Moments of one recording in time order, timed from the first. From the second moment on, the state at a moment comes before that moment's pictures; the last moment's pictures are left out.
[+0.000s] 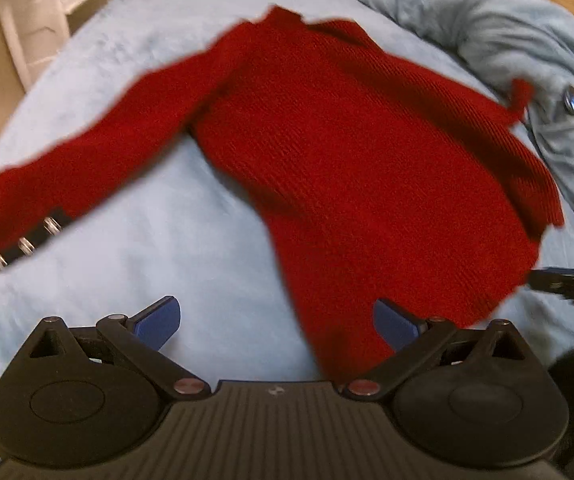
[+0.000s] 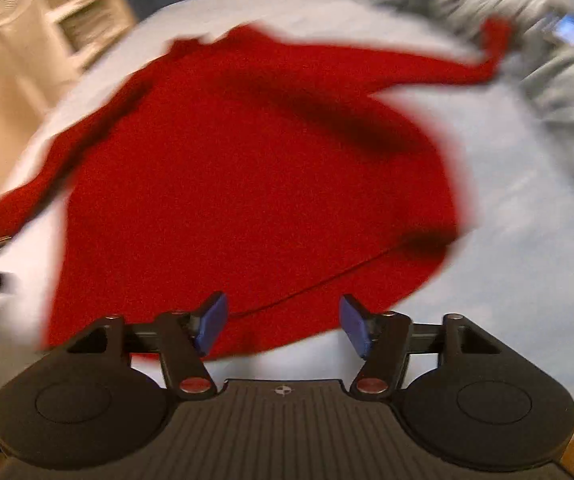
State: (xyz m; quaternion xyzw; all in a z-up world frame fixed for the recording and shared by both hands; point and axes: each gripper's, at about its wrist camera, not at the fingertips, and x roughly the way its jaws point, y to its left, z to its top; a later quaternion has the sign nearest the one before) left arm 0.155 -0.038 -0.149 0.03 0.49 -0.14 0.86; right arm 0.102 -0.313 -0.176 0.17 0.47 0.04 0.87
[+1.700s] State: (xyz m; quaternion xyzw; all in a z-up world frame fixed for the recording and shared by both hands) left arm 0.191 -0.009 -0.157 -0.07 0.51 0.05 0.86; right arm 0.226 -0.363 -0.085 0.39 0.34 0.08 0.85
